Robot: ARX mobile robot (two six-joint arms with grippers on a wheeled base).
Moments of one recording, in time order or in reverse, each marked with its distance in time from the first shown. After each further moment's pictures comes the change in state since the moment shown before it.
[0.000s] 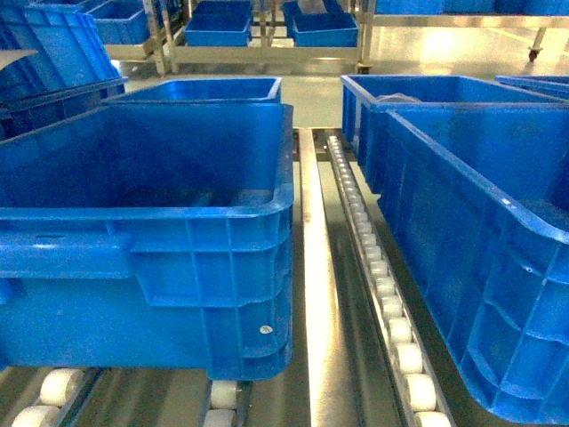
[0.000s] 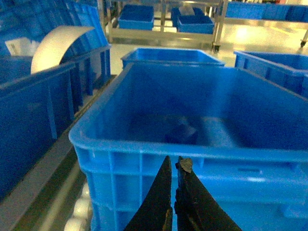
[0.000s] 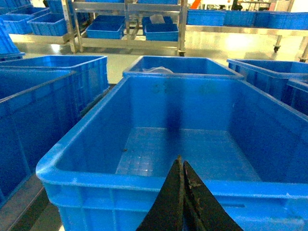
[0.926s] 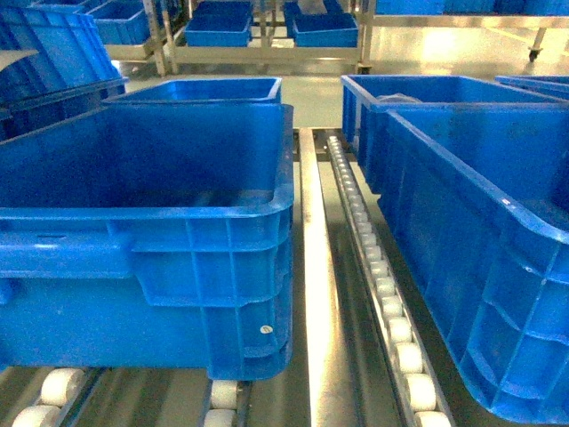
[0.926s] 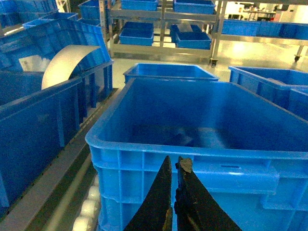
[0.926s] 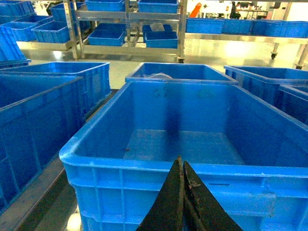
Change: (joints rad) left arm 0.000 -0.521 -0.014 -0.457 0.000 0.000; right arm 0.000 -0.504 -0.021 -0.463 0.000 0.001
